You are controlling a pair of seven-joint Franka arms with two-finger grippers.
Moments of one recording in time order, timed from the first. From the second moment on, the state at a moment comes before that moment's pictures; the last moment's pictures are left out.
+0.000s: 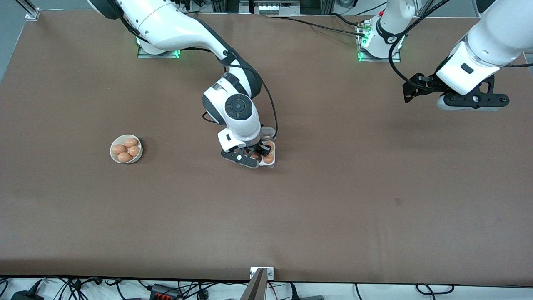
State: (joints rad) left arm -0.04 -0.01 -0.16 -1.64 -0.02 1.58 -0.21; right arm 0.54 0.78 0.20 -1.40 -0.16 2.22 1.12
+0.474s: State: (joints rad) left arm -0.04 -0.01 -0.16 -1.64 -0.02 1.58 -0.21; right arm 0.54 0.79 0.20 -1.40 -0.16 2.27 1.12
